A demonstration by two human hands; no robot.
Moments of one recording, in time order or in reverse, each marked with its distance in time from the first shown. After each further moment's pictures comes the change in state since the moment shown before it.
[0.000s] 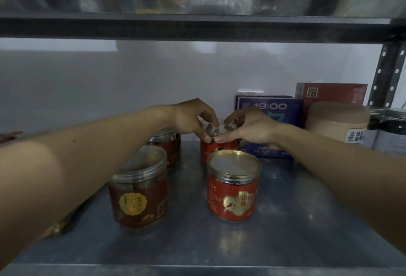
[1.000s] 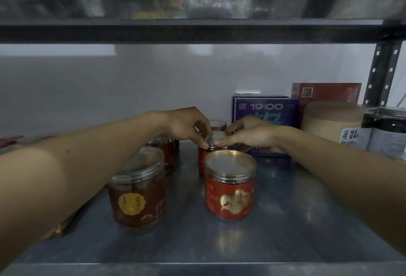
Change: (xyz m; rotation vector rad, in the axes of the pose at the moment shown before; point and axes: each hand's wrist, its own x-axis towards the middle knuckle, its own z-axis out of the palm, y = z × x) left_hand -0.007 0.000 0.004 0.093 -0.089 -0.030; right_hand -0.017 -0.003 -0.001 -0.005 -0.127 0.049
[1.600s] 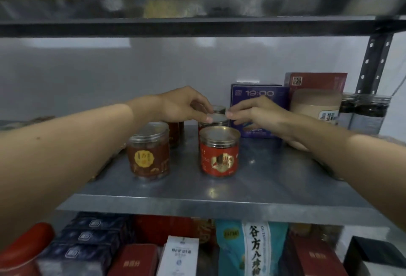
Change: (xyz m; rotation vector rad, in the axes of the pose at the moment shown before) left_hand -0.077 0.057 0.009 -0.112 0.195 -0.016; right_hand -0.073 0.002 -0.011 0.140 0.114 -0.128
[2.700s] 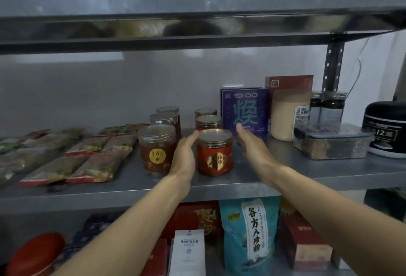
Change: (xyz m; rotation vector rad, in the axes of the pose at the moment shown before) left_hand -0.077 0.007 0.116 -1.202 0.458 -0.406; right_hand -0.076 0.021 0.084 0.426 0.311 0.110
